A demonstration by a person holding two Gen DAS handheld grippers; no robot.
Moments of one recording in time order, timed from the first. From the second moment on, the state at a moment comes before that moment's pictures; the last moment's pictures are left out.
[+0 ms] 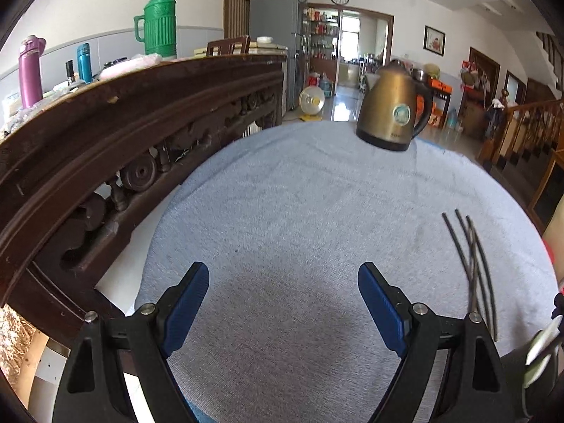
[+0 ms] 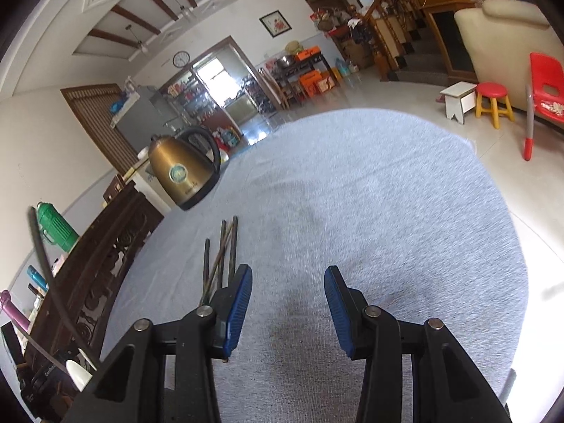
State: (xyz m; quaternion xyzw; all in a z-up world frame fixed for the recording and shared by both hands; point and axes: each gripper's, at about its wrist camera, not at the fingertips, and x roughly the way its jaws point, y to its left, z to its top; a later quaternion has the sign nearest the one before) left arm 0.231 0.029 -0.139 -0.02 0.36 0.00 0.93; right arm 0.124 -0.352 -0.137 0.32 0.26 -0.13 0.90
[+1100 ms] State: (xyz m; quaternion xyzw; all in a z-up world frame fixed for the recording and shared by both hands) left arm 0.386 -0.104 -0.148 0.04 0.48 -0.19 0.86; right arm 0.408 -0.340 -0.180 0.37 0.50 -0.04 0.78
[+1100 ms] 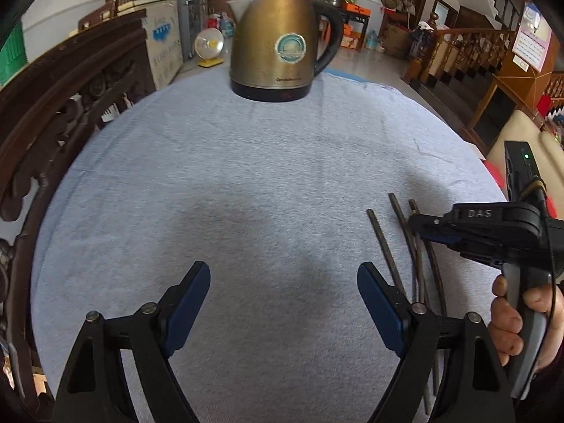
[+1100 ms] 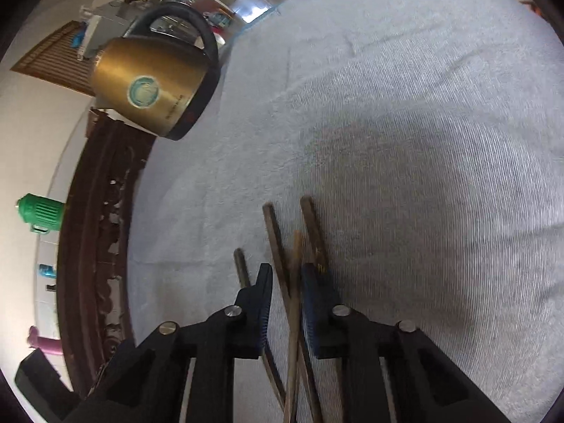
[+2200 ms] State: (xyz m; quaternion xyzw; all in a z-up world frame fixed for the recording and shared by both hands) left arm 0.406 -0.180 -0.151 0.04 0.48 -0.24 0.84; right arm 0.287 -0.385 -0.116 0.40 0.30 0.03 0.87
